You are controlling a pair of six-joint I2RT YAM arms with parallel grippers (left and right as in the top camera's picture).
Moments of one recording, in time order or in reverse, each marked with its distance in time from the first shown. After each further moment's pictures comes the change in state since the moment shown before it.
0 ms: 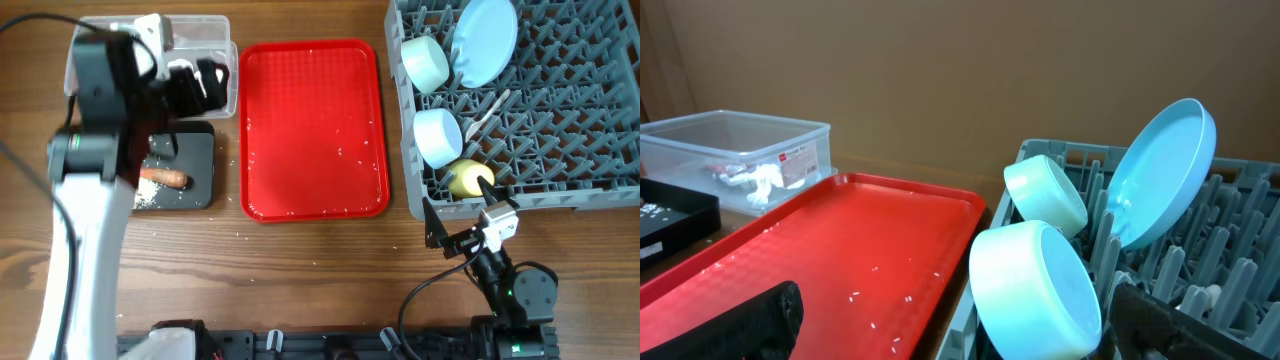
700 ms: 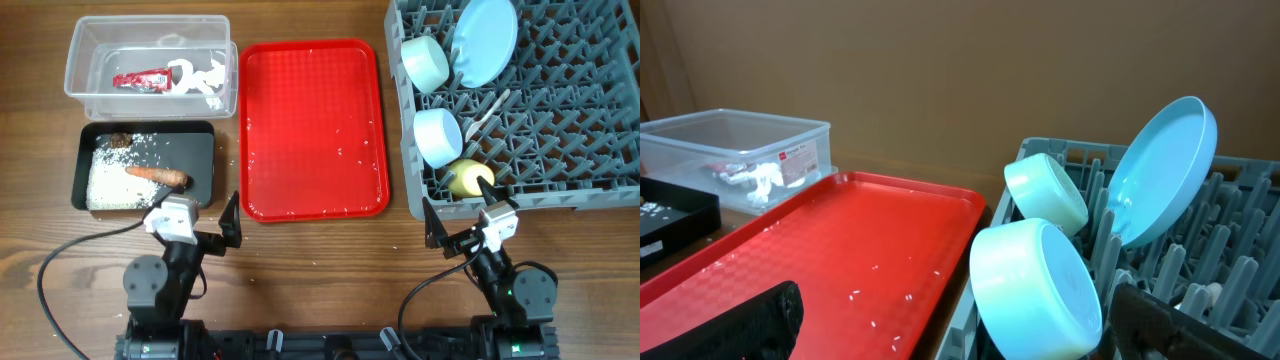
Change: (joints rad) left arm 0.000 -1.133 -1.245 0.600 -0.059 0.098; right arm 0.000 0.000 -0.001 -0.002 0.000 0.000
